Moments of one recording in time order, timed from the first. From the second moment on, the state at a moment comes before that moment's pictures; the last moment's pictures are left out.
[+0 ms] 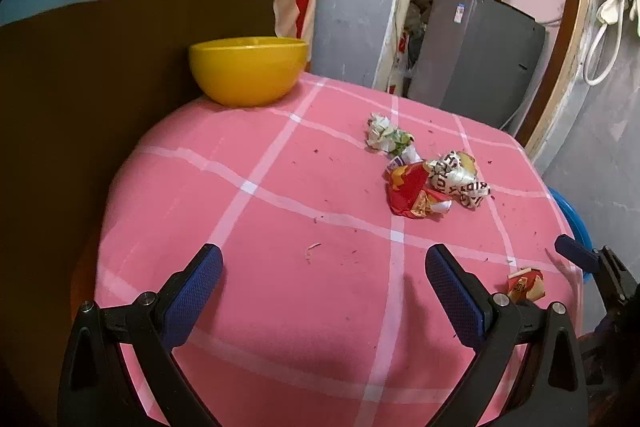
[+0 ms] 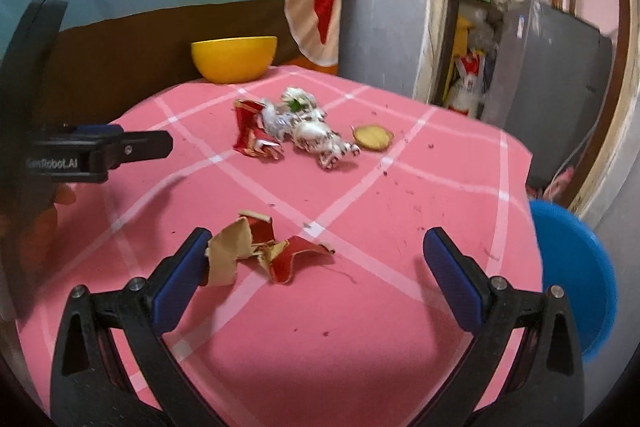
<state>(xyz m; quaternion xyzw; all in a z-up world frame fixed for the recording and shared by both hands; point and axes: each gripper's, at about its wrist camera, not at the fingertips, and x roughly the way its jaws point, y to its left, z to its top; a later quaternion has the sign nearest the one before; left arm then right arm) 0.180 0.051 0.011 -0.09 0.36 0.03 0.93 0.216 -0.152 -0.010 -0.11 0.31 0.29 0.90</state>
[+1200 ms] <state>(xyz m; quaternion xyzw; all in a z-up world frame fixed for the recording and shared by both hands) 0.245 0.018 0.003 -0.11 0.39 -0.03 0.91 0.230 -0.185 -0.012 -0.04 0.31 0.30 0.90</state>
